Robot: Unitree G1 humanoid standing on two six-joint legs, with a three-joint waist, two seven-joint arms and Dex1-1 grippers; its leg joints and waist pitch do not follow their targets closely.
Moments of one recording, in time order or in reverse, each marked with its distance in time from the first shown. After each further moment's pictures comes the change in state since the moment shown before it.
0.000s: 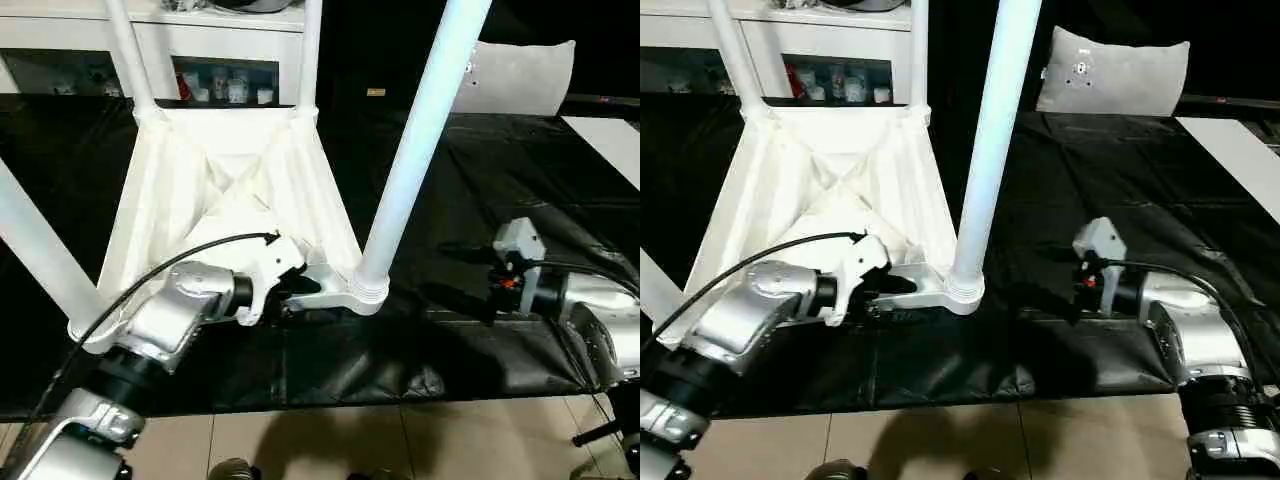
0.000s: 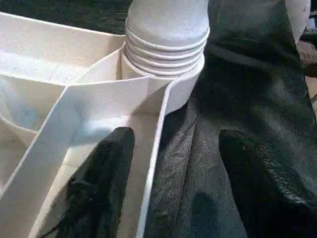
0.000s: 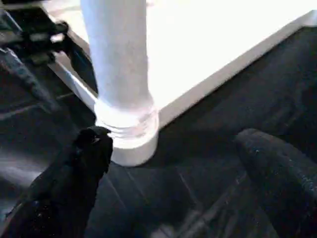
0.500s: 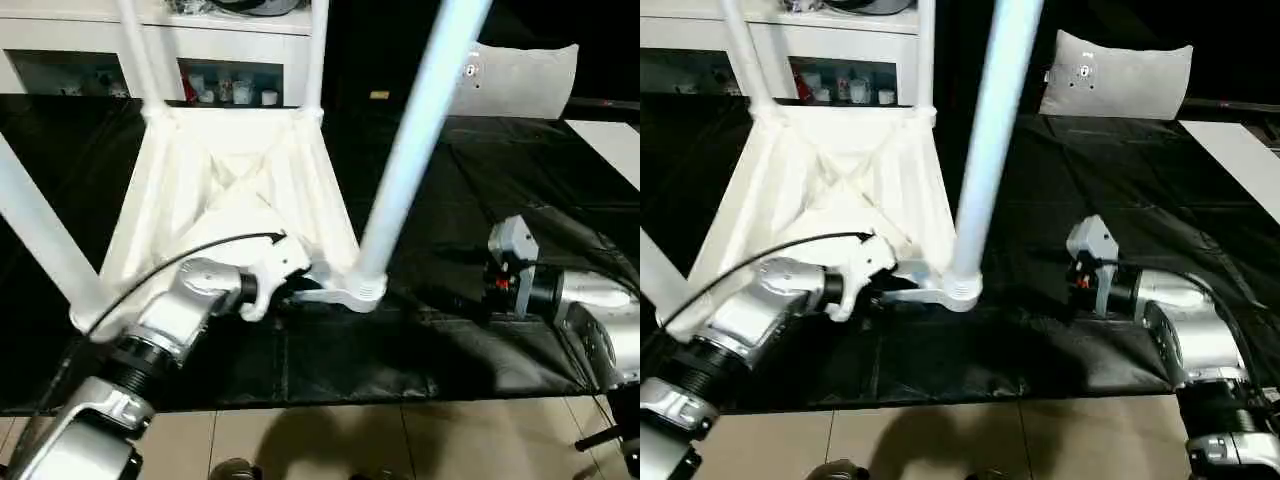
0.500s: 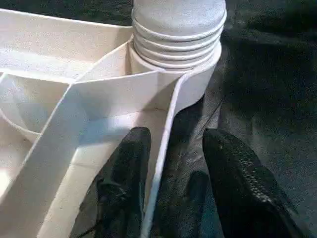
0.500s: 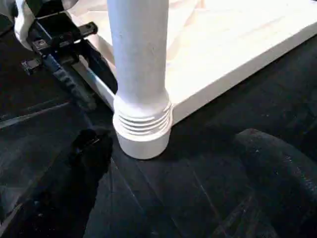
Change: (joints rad) left arm -0.044 0.005 -0.019 0.116 0.086 -0.127 0.021; right arm 0.022 0.000 0.004 -0.047 0.006 0.040 0.004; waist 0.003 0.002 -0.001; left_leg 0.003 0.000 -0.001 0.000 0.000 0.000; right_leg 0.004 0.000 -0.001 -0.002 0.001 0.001
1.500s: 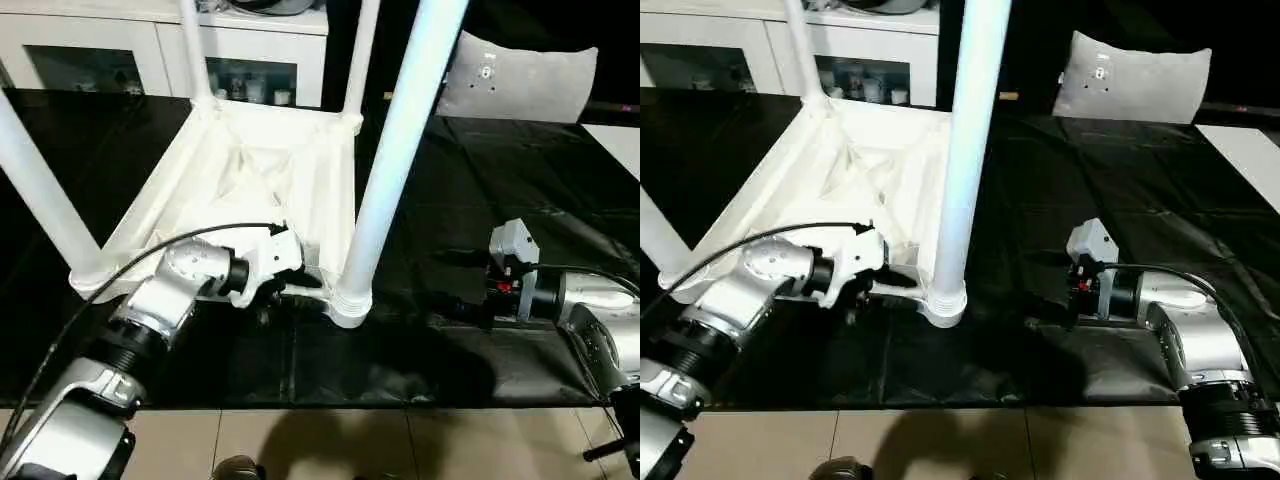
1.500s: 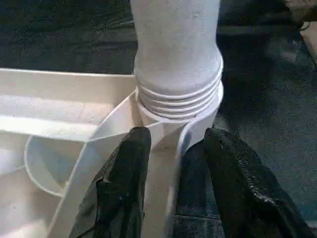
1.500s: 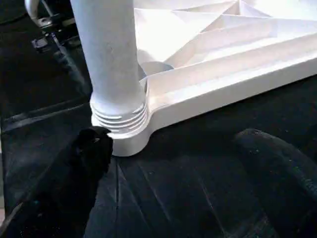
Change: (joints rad) left arm -0.096 0.035 -0.002 0.106 0.035 -0.239 -0.193; right arm 0.007 -0.010 0.000 -0.029 0.001 0.006 0.036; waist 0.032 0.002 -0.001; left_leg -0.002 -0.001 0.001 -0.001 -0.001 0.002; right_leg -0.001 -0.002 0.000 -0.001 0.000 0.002
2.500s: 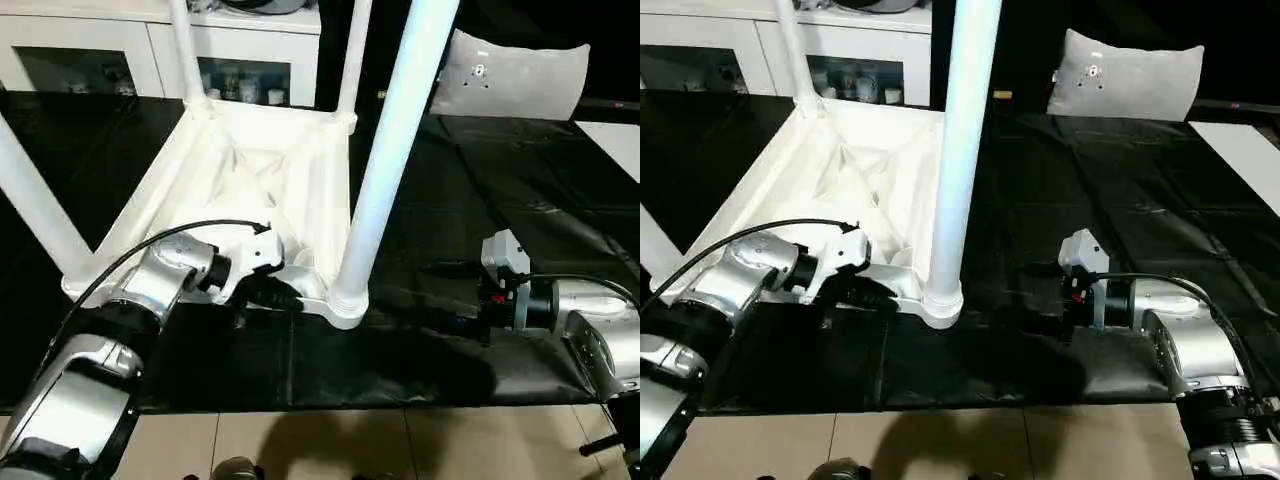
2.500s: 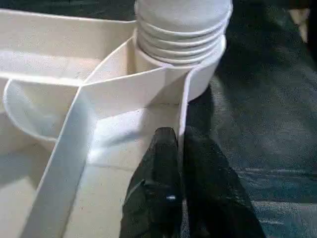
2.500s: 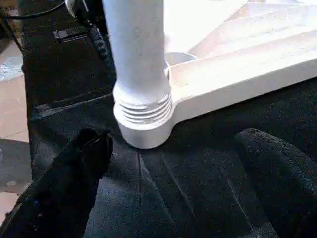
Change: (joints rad) left arm -0.082 -0.001 0.019 0.264 0.024 -0.081 -0.168; right arm 0.022 0.000 0.032 -0.034 0.002 0.020 0.049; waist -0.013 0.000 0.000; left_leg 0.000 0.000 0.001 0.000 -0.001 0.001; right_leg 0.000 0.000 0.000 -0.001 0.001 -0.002
